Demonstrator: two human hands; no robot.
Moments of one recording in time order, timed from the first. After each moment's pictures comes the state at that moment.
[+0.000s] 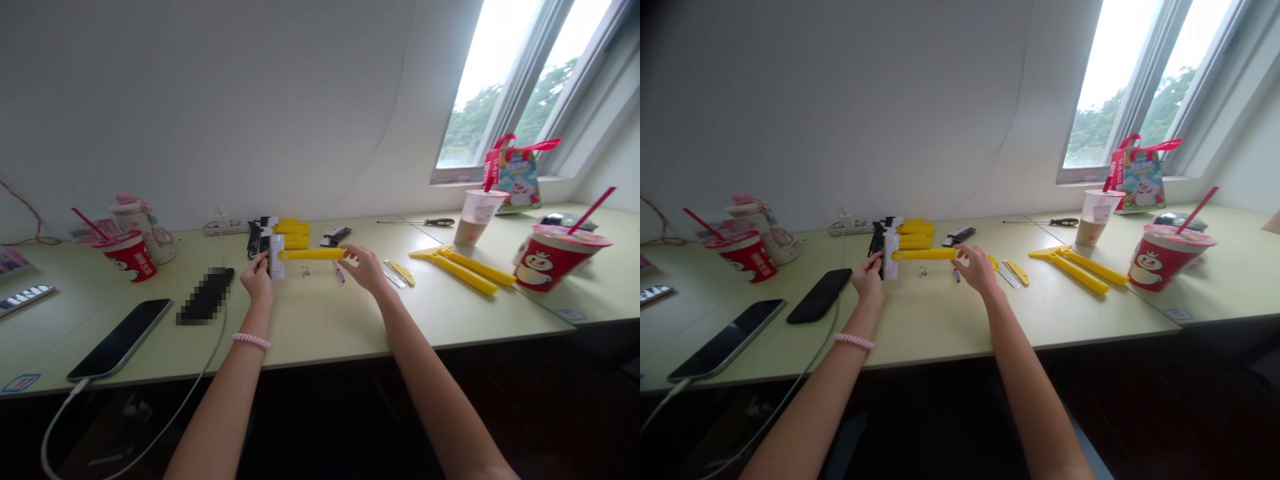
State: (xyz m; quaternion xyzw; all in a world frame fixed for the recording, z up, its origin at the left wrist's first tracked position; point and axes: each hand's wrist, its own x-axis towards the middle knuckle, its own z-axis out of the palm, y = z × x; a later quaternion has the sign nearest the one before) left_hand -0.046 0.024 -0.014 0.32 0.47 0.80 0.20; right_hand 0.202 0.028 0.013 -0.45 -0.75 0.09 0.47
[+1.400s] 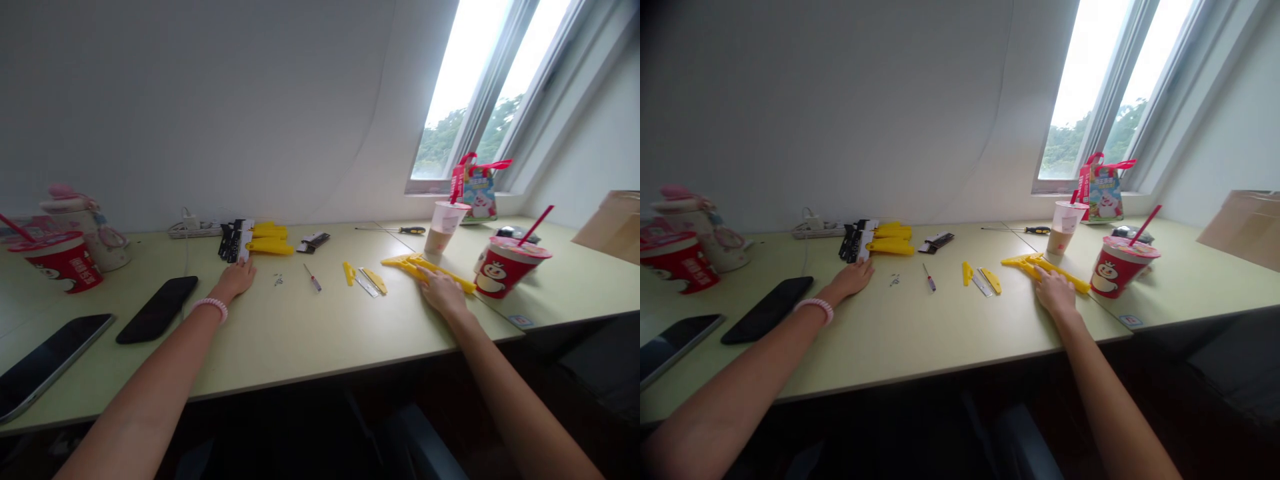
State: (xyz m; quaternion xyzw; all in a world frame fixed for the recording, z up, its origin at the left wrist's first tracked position) left_hand -0.085 0.092 -0.031 0.72 0.68 0.11 -0.07; right_hand 0.421 0.019 -0.020 -0.76 -0.61 -0.11 0.17
